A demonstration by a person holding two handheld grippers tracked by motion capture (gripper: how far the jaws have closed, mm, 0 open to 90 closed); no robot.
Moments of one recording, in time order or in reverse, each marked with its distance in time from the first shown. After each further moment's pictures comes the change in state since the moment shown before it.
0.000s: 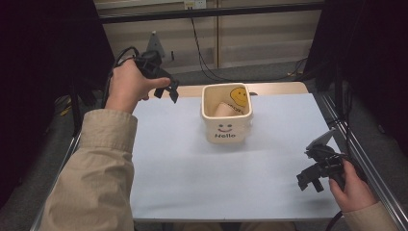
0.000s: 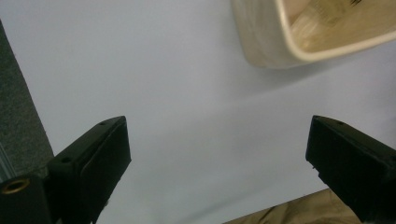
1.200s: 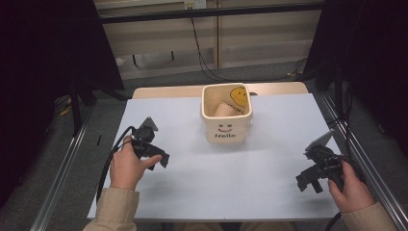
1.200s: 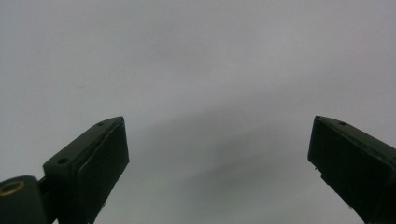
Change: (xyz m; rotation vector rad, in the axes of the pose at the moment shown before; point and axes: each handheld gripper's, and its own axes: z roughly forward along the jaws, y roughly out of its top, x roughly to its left) left arm 0.034 -0.132 0.144 0.022 0.076 -0.014; right arm 0.000 -0.001 0.006 -0.019 -0.006 -0.016
